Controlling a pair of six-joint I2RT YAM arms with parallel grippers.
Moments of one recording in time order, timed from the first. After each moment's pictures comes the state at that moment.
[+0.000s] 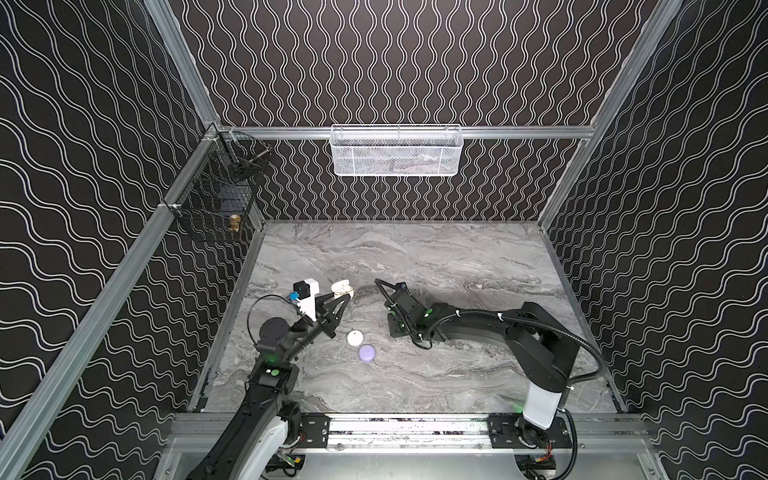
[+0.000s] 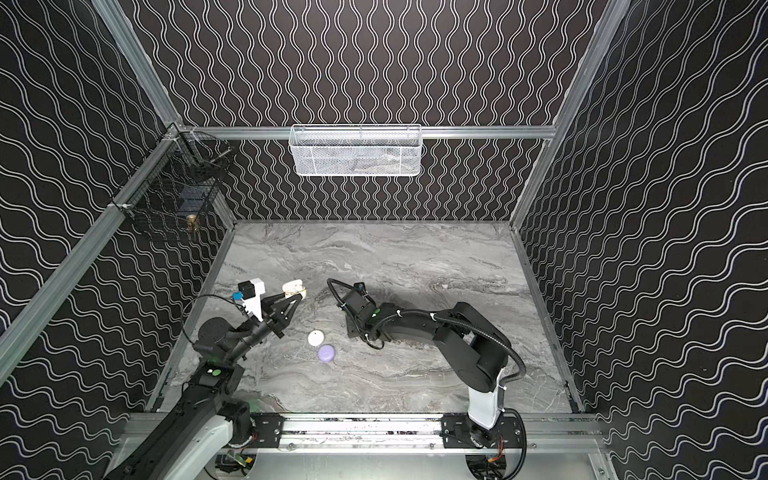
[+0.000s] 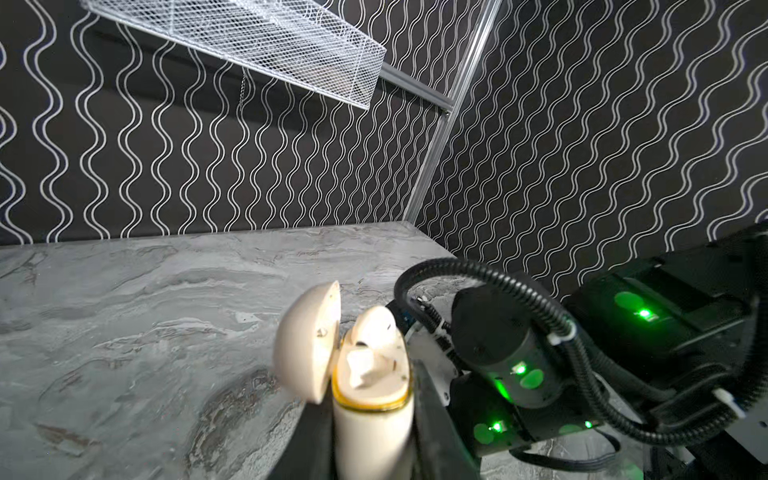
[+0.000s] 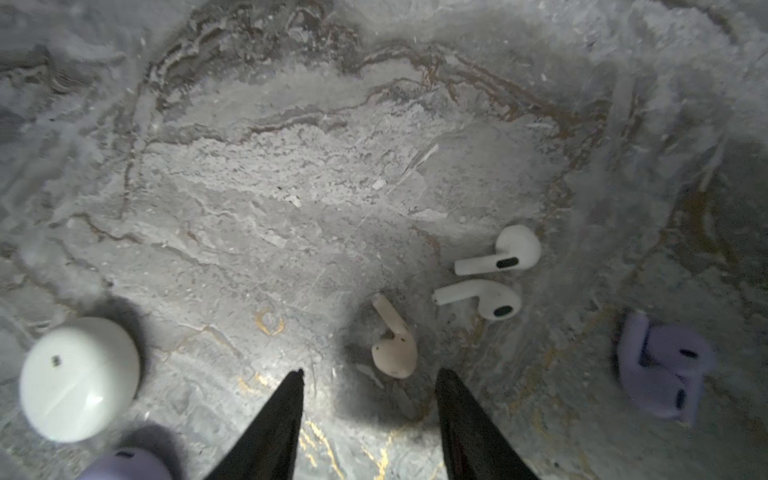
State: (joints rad) left arm -0.20 0.63 0.24 0.51 0.54 -0.36; right arm 0.95 1.88 1.13 -0.31 0.24 0.64
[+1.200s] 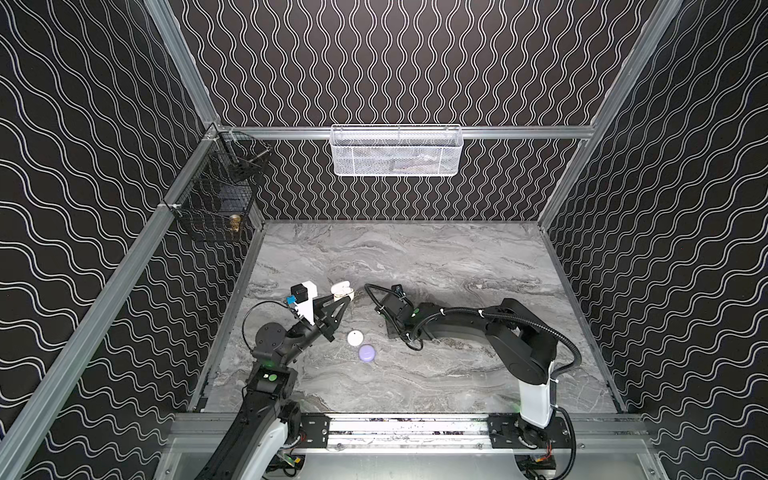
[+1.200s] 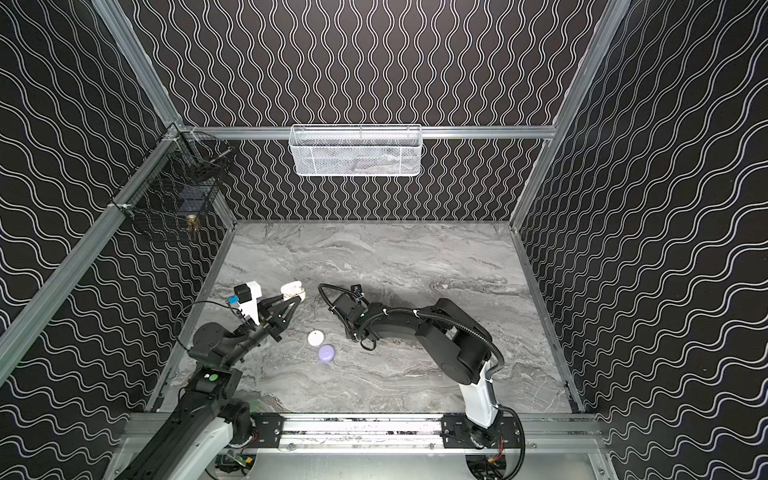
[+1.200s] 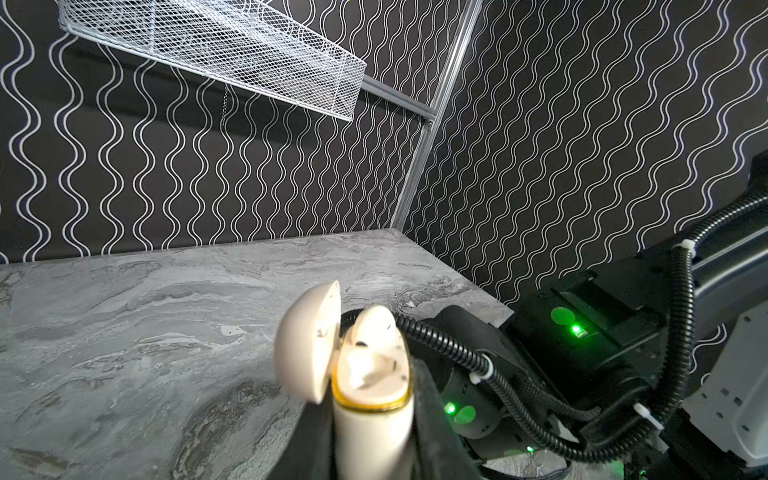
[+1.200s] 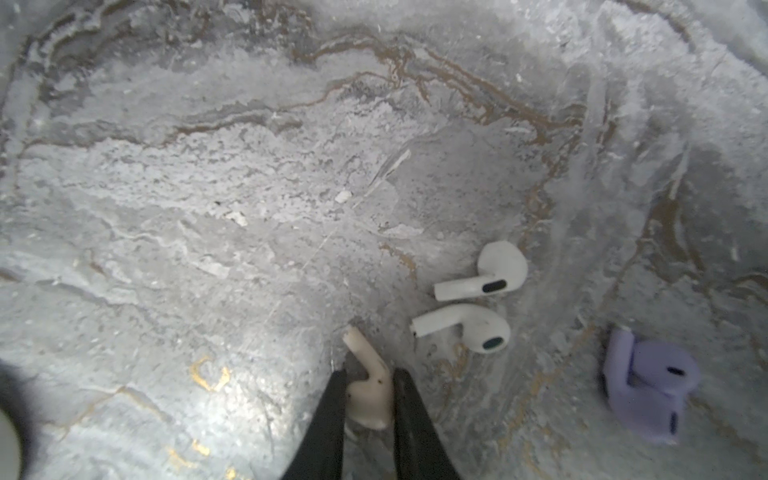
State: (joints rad) left arm -0.20 0.59 0.23 0.50 0.56 -0.38; right arm 0.97 1.98 1.22 -0.38 0.35 0.66
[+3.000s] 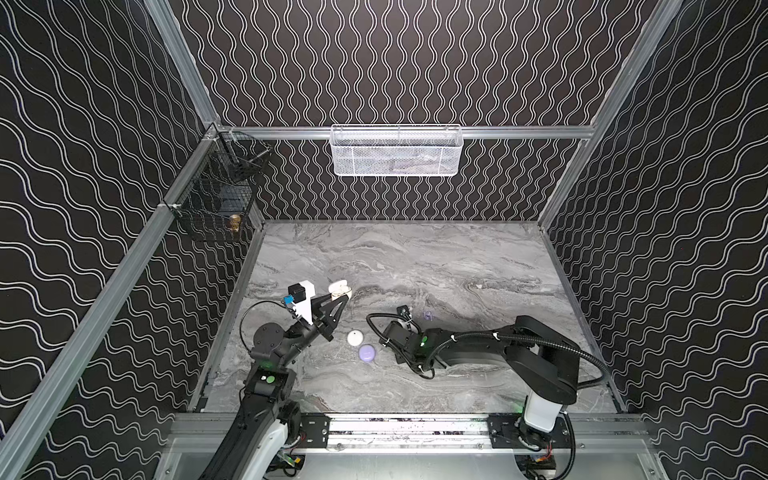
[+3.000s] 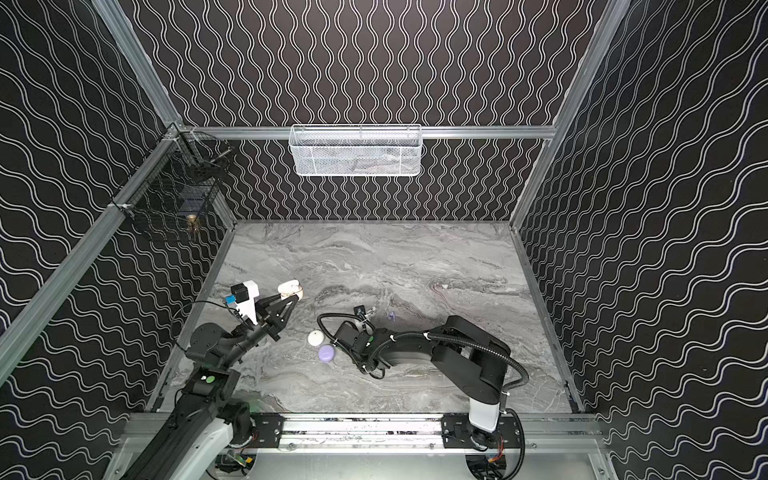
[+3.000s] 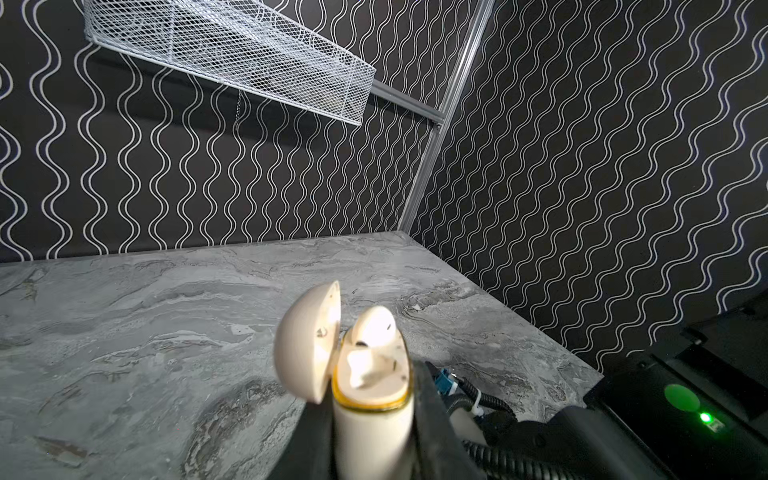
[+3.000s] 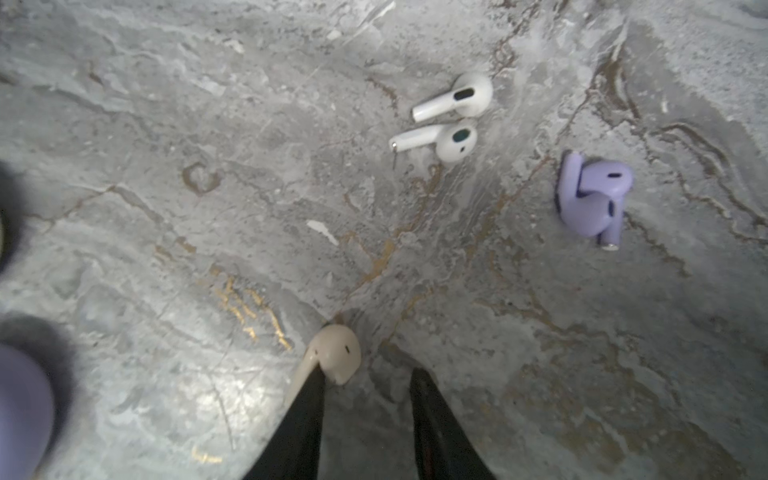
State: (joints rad) left arm -0.20 0.55 0.25 0.43 0.53 -0.38; right arm 1.11 1.82 0.98 -0.36 0.45 0.74
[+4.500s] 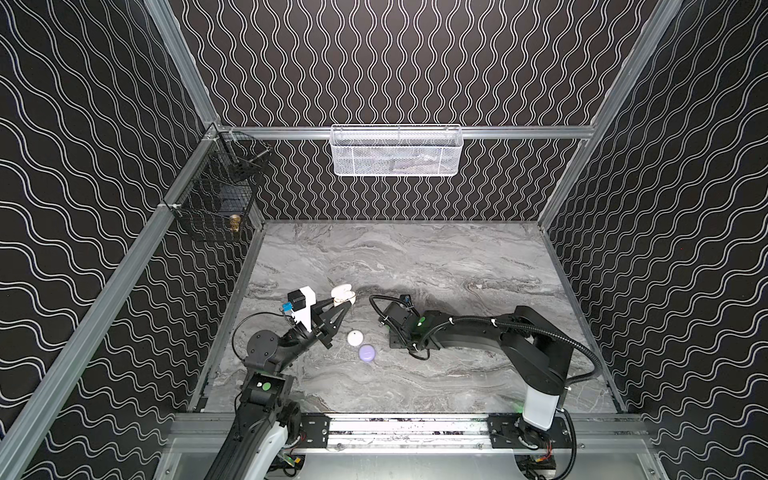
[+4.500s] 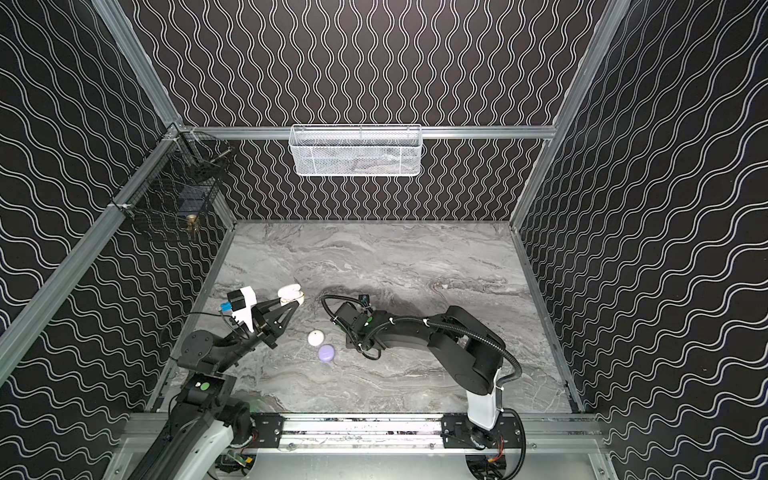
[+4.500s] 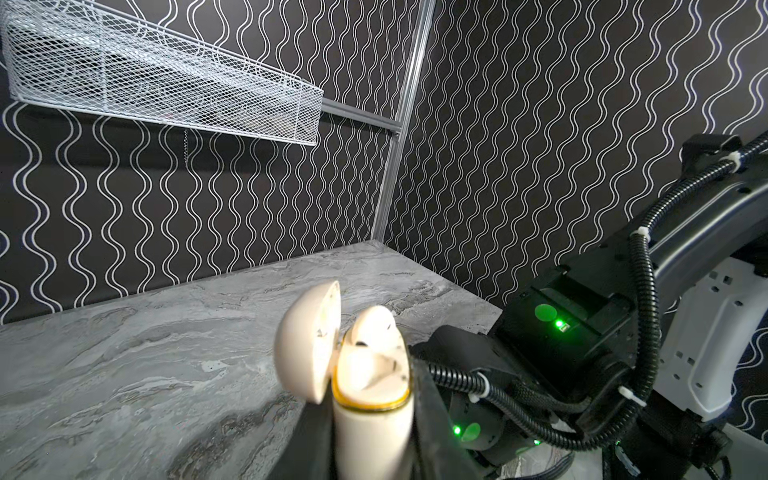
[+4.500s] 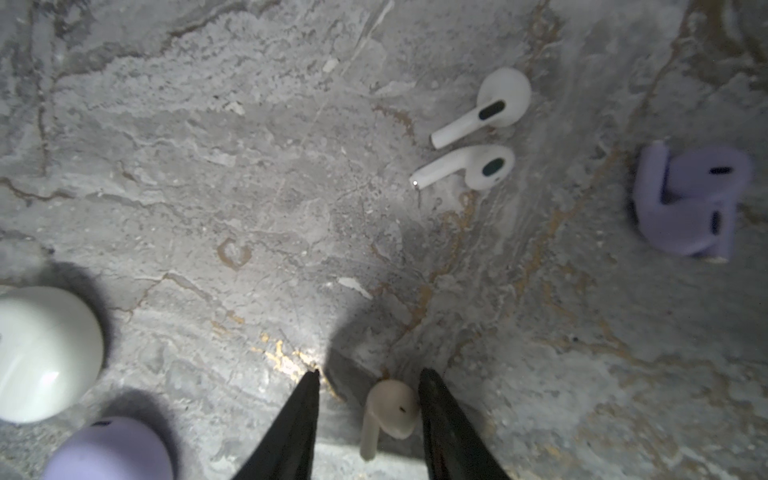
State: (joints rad) left arm -0.21 0.46 0.27 0.40 0.61 -0.33; right arm 1.02 1.87 1.13 -0.43 0.26 0.88
